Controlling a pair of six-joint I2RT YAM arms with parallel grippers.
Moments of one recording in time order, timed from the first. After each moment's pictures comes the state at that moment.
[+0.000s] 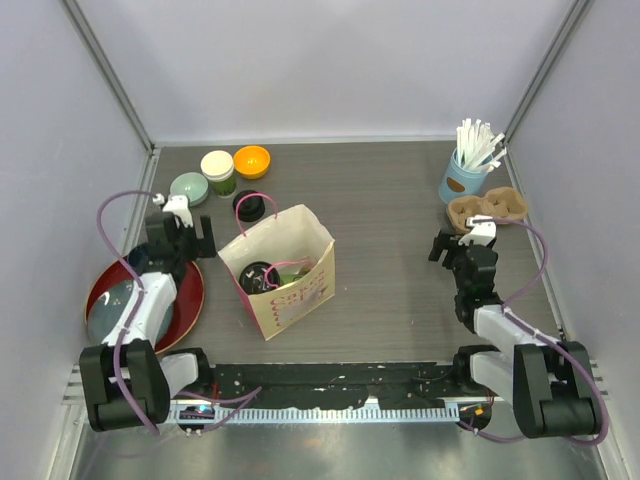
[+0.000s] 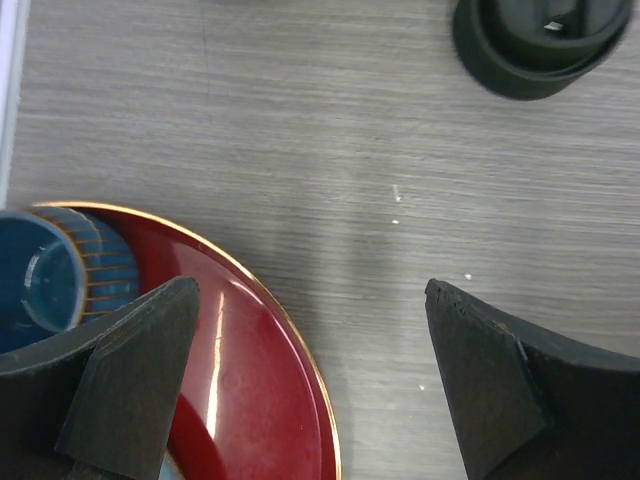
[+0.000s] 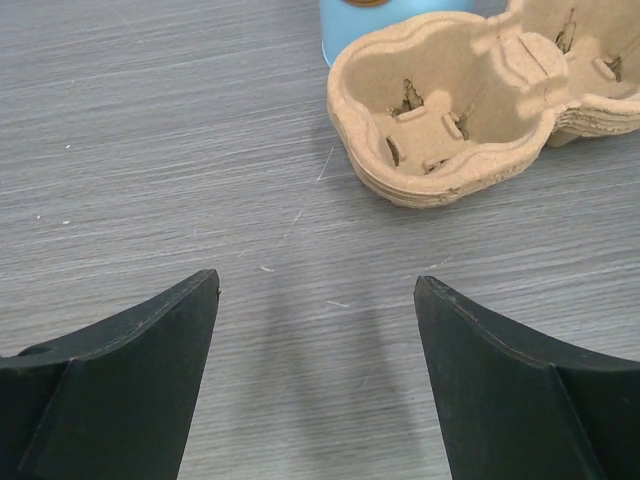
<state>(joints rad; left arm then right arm) 0.13 1.12 0.72 -0.26 0.03 0.03 0.04 1.04 0.23 0.51 0.14 0.12</state>
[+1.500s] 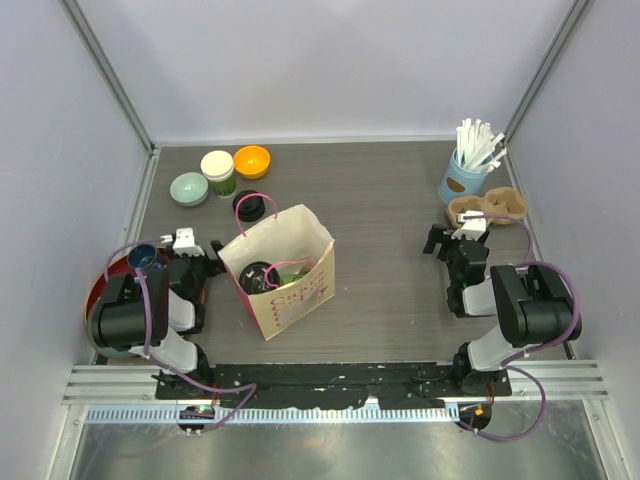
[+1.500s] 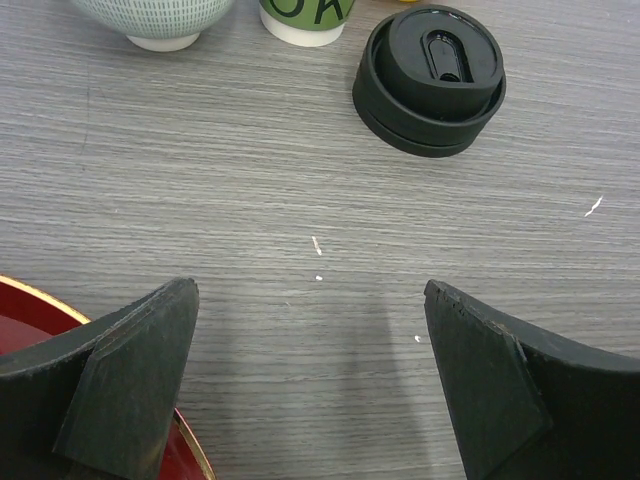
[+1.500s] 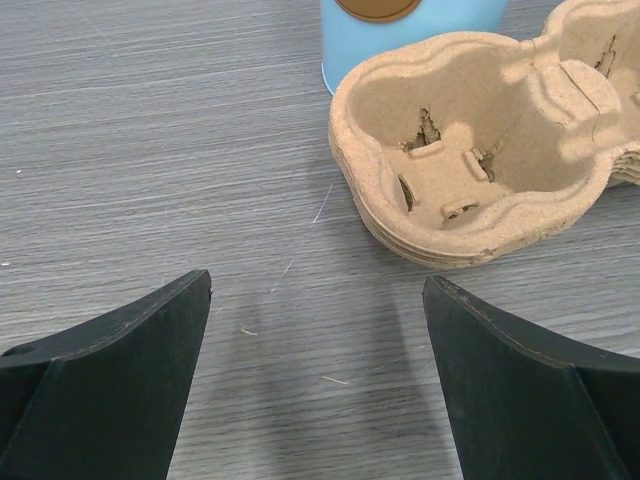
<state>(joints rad) 0.13 1.57 0.11 1.27 0.18 -0.13 0.02 1.54 0.22 1.13 0.14 0.06</state>
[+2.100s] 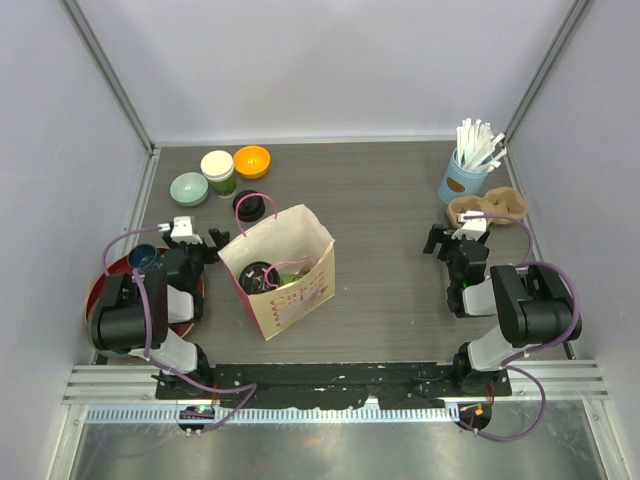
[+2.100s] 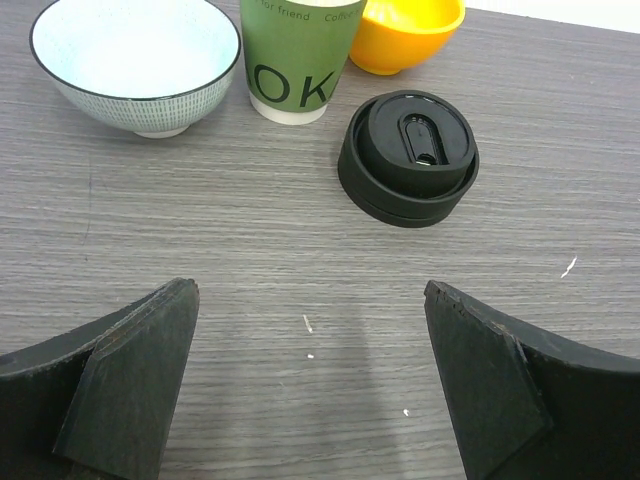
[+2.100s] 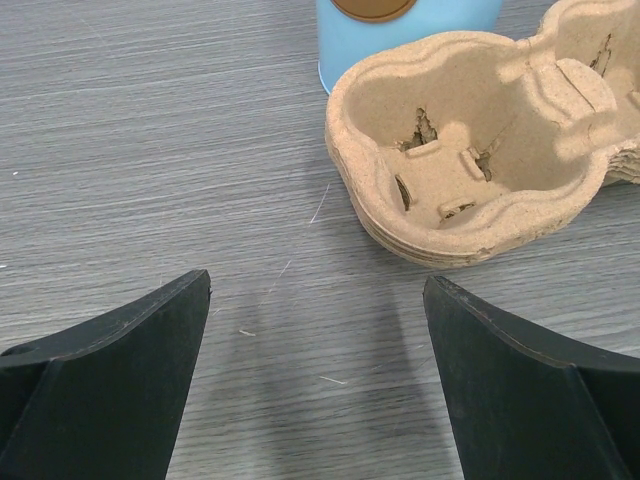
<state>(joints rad) 0.13 1.55 0.19 1.25 0.20 -0.14 0.02 1.54 0.22 1.13 0.15 0.06</state>
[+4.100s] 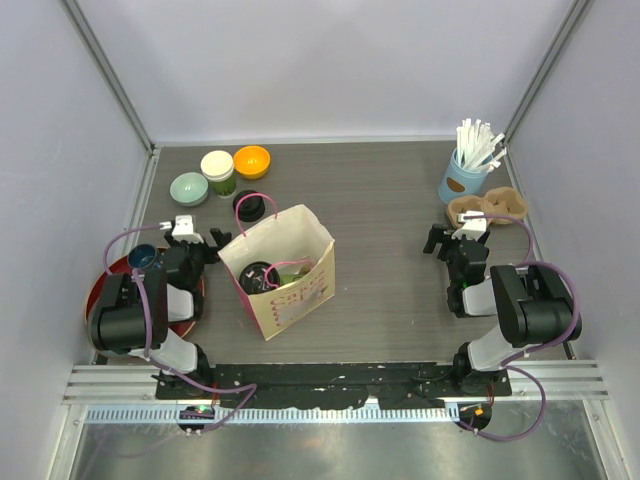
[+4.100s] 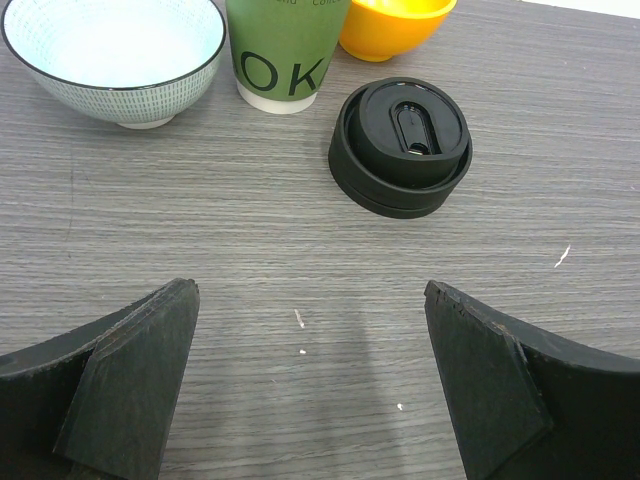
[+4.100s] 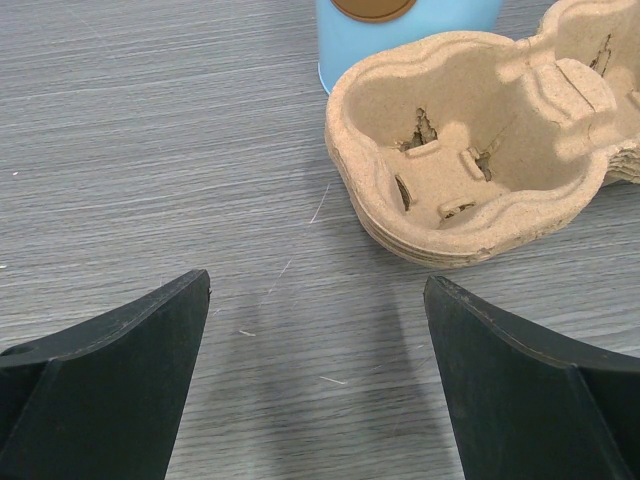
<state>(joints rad) 0.13 1.55 0.21 1.19 0.23 -0.14 0.02 1.54 0.22 1.13 0.15 0.06</state>
